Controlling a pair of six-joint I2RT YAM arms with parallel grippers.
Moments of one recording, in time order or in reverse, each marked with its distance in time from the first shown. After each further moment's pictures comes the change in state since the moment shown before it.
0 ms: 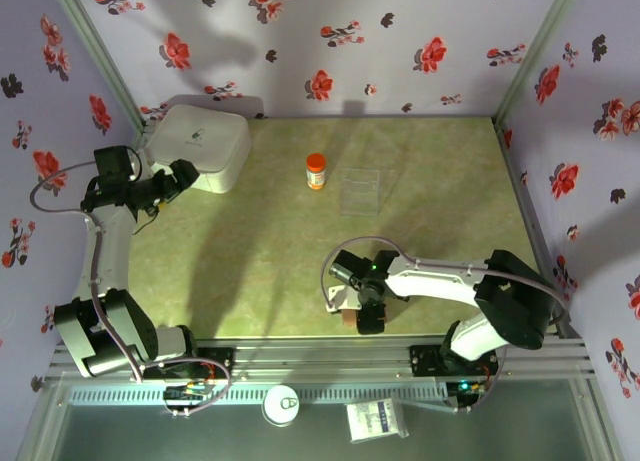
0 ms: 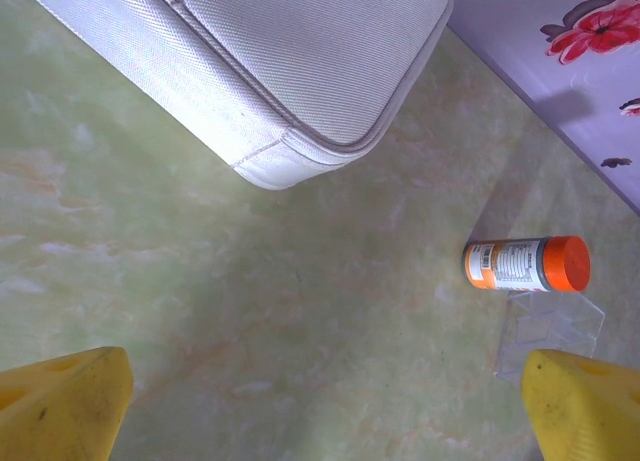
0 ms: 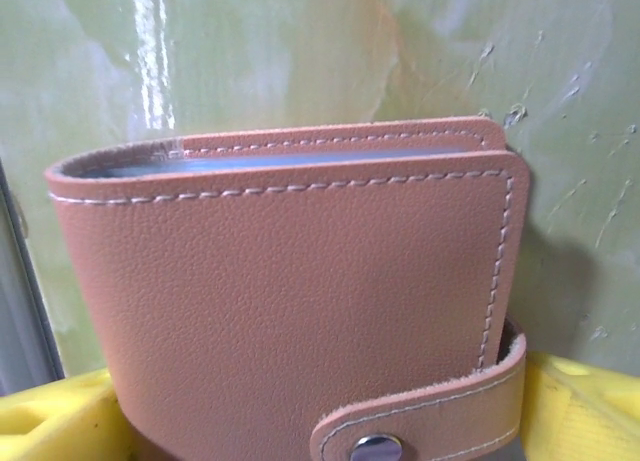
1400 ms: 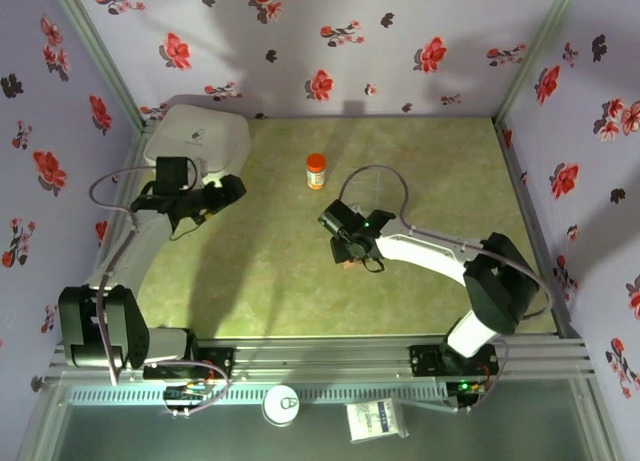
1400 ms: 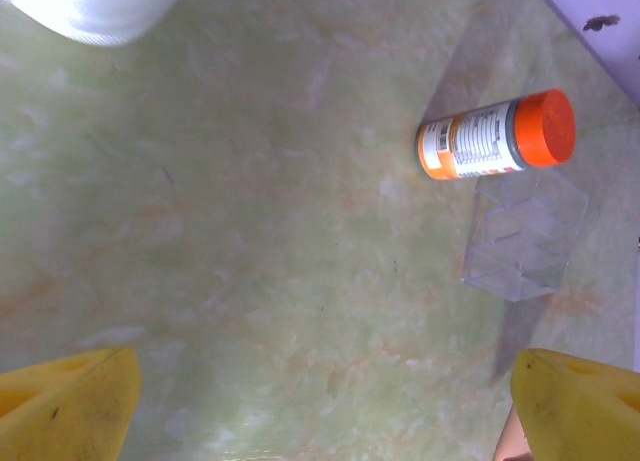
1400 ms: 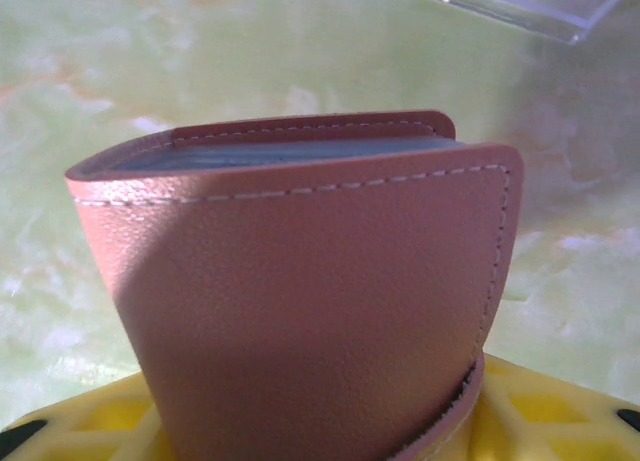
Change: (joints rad) left arm -0.341 0.018 -0.166 0.175 -0.053 -0.159; right arm -0.168 0.142 0.332 0.033 0.261 1.218
